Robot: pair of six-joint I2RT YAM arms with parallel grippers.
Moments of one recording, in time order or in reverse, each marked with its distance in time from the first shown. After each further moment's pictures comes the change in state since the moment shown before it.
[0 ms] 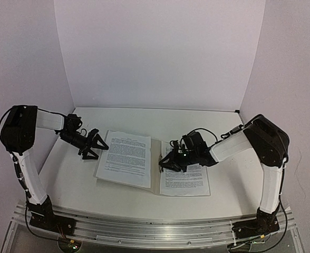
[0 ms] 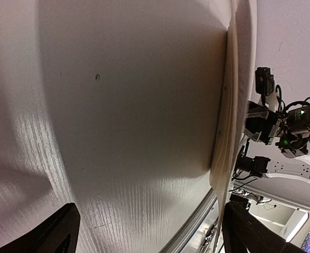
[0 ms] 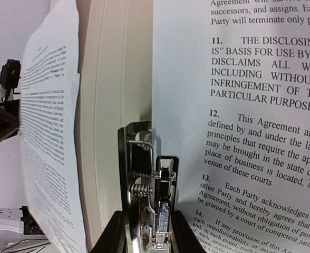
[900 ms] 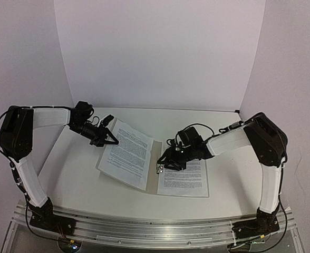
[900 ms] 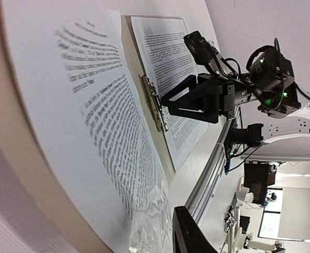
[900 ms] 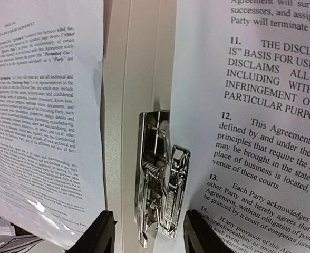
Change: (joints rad) left arm -0.175 -0.099 0.079 0.045 0.076 0.038; right arm -0.003 0.012 0.129 -0.202 -0.001 -0.070
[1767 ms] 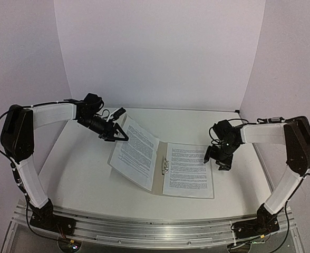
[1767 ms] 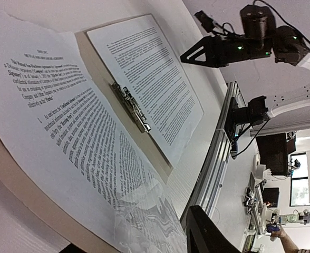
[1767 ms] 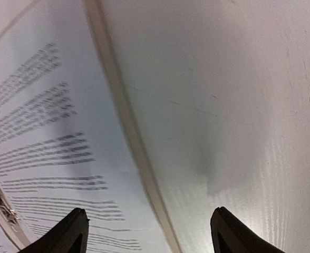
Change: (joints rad) left arm -0.122 -0.001 0.139 -0.078 -0.041 0.121; right arm -0.281 -0.341 -0.102 -0.692 0.399 -0.083
